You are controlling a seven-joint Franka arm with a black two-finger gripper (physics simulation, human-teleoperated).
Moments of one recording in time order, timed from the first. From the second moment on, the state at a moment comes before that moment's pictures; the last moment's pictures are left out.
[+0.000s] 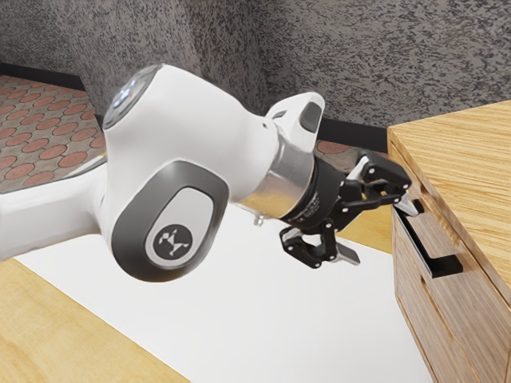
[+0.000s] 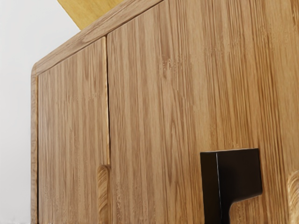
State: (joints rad) arm -0.41 -0.21 -0.02 -1.99 -0.19 2.50 -1.10
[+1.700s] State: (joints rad) arm -0.35 -0.70 0.00 -2.49 -0.19 2.49 -1.19
